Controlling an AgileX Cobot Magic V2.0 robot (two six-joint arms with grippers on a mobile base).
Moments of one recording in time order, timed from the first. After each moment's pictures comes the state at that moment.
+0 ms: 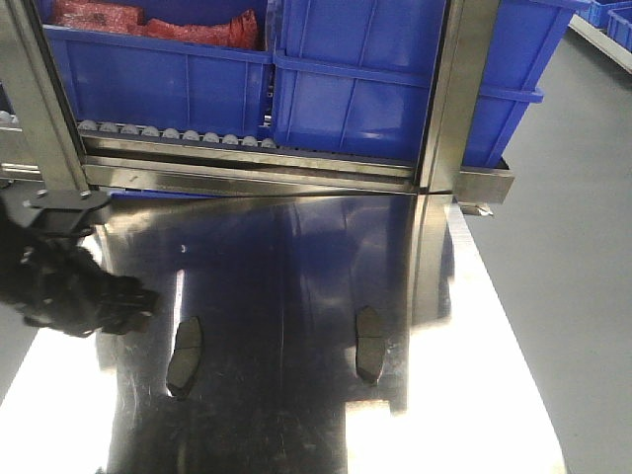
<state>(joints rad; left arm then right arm) -0.25 1.51 -1.04 -0.12 0.80 -0.01 0.10 0.30 -0.35 0.02 0.17 -0.03</state>
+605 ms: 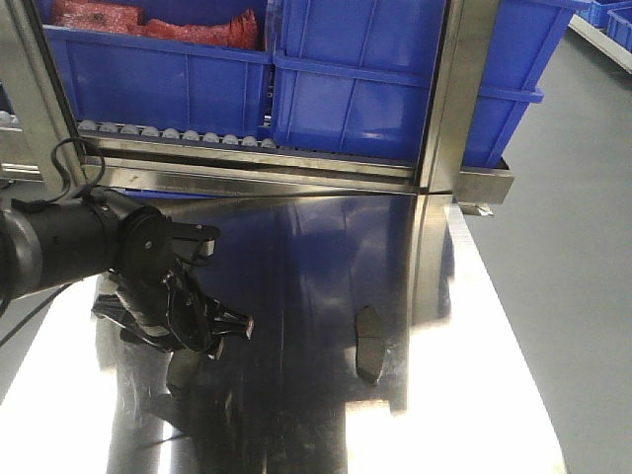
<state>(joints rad) -0.47 1.80 -1.22 0.03 0.86 -0.32 0.10 0.30 -0.35 0.02 0.17 -0.03</state>
